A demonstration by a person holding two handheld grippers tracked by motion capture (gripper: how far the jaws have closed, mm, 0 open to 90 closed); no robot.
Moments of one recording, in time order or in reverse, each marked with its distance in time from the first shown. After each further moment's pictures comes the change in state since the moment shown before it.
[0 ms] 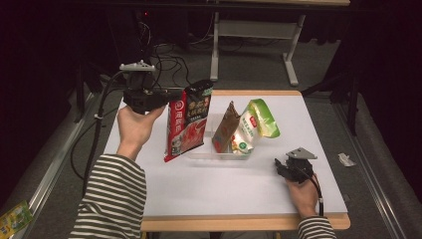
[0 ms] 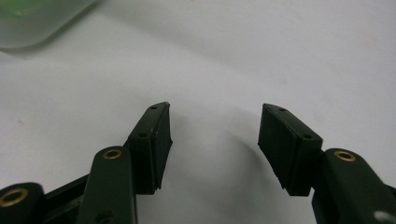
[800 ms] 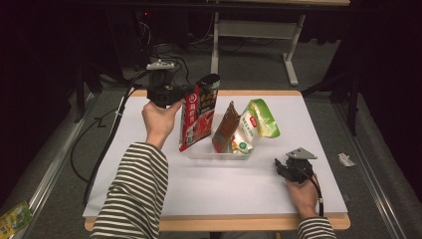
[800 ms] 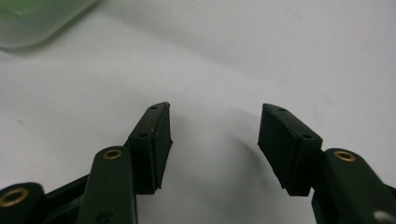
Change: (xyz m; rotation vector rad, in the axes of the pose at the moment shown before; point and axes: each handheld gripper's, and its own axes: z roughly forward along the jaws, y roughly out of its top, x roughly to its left) left arm 0.007 -0.001 0.062 -0.060 0.056 -0.042; right arm 0.000 0.000 0.000 -0.008 -0.005 -0.010
